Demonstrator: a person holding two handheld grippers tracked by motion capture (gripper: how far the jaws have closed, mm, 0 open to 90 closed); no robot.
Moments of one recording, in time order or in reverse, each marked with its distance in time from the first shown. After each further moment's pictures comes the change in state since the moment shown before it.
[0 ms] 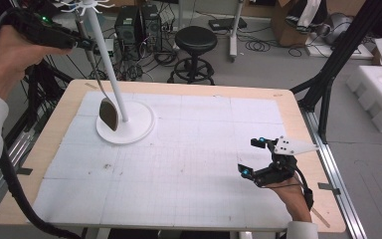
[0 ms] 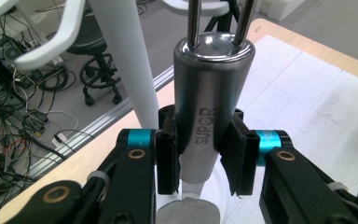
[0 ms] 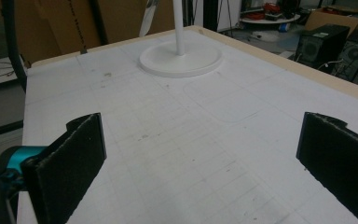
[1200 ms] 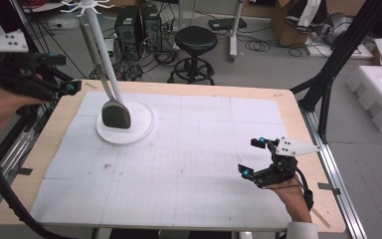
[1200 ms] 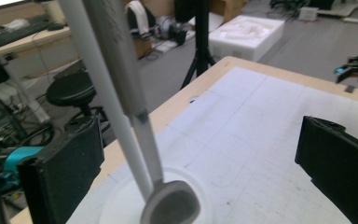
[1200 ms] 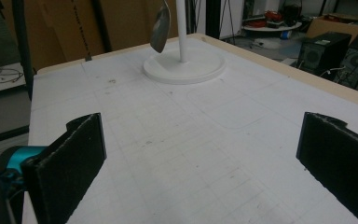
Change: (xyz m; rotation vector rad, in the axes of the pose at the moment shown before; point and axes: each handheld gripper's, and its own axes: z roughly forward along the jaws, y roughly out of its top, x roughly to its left) left arm -0.032 -0.105 -0.022 -0.283 -0.091 0.095; right arm 0.002 0.000 -0.002 -0.033 0.016 -0.002
